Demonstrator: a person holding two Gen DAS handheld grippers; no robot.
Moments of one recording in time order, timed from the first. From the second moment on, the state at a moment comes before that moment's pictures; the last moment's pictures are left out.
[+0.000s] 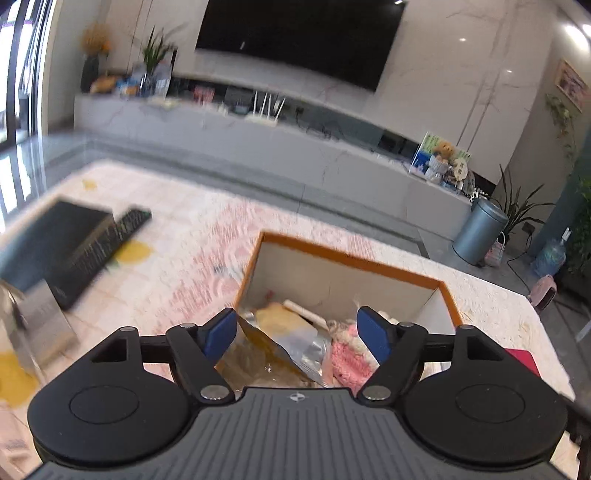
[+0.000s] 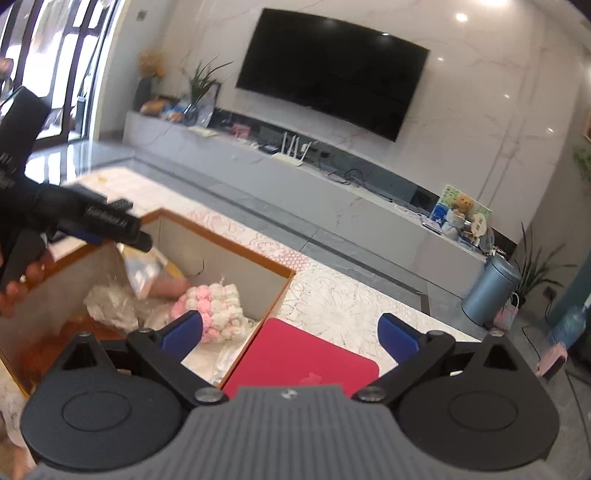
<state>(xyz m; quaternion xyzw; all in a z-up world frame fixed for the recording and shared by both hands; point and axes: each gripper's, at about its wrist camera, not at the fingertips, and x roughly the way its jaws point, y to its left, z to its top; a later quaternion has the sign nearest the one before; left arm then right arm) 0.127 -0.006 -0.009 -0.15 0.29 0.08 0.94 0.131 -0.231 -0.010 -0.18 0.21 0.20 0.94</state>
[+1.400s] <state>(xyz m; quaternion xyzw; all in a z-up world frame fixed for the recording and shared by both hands) -0.018 -0.038 0.029 -0.02 0.15 0.05 0.99 0.013 -0.193 -0.021 0.02 0.20 0.20 0.96</state>
